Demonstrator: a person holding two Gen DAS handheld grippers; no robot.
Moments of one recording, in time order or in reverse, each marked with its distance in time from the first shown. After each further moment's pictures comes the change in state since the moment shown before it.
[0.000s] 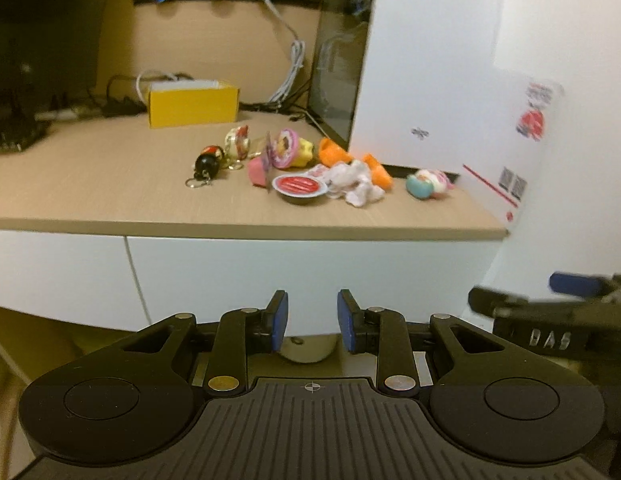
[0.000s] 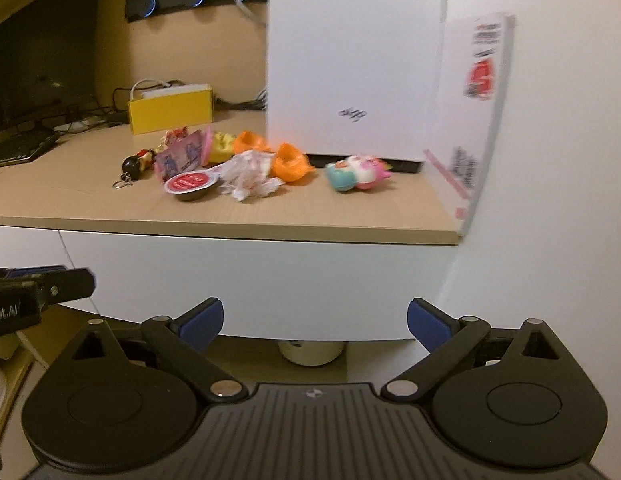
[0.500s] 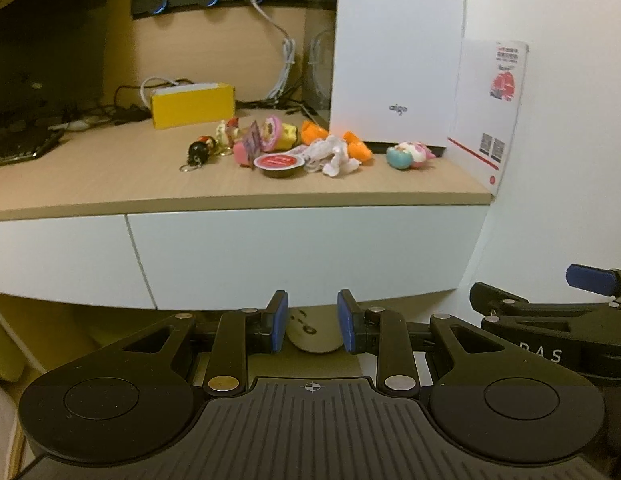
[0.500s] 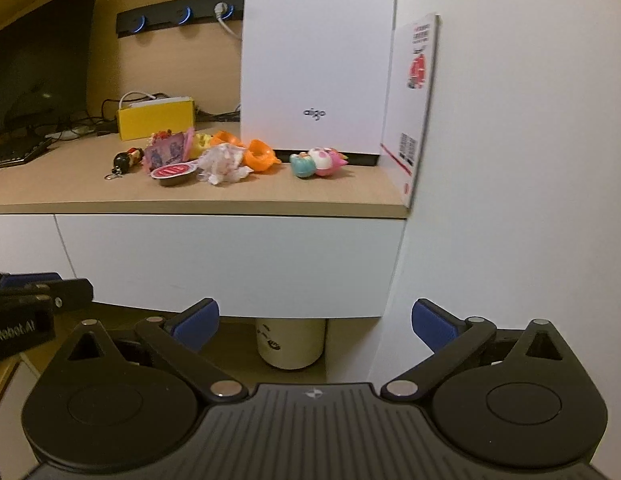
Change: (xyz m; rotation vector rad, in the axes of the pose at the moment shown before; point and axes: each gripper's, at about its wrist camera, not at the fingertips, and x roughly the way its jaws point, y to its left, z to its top) left arm -0.019 -0.045 -0.035 0.043 -0.004 0.064; right arm -0.039 -0.019 -0.050 0.012 -0.072 -0.055
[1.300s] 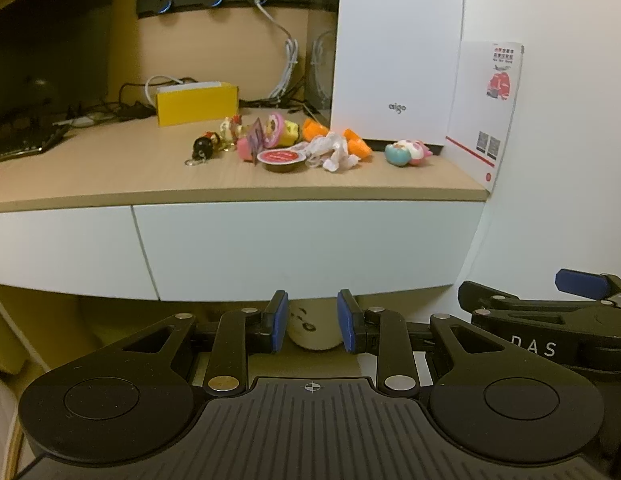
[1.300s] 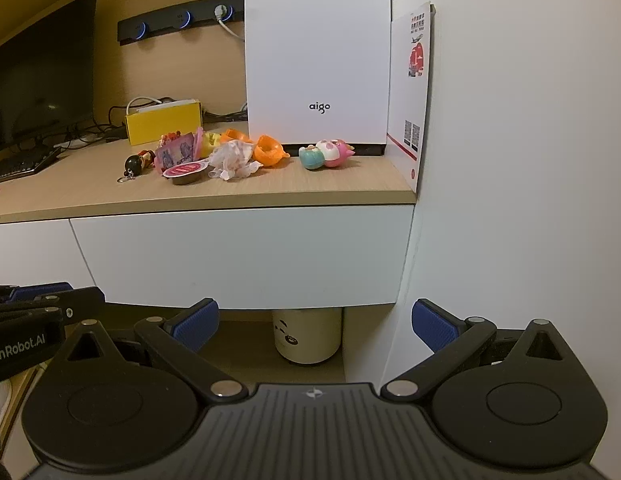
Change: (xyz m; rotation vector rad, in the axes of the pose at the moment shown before) left arm -0.012 0.002 -0.009 -0.017 0.001 0.002; right arm -0.006 0.000 -0.006 0.037 0.011 0.048
